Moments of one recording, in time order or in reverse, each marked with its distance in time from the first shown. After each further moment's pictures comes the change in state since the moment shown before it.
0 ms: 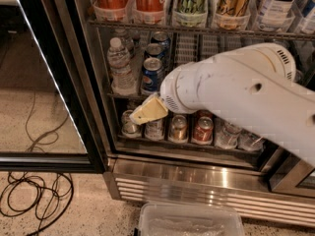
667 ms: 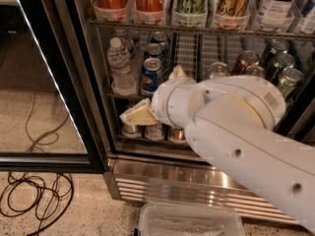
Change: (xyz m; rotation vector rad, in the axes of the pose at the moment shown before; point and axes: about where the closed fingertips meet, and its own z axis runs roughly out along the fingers) arm -0.013 0.013 -0.001 0.124 -0.165 0.018
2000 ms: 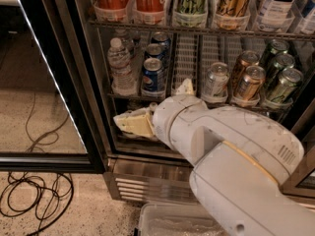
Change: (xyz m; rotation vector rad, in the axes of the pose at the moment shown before) arm -0.003 0.019 -0.039 0.073 -0.109 0.214
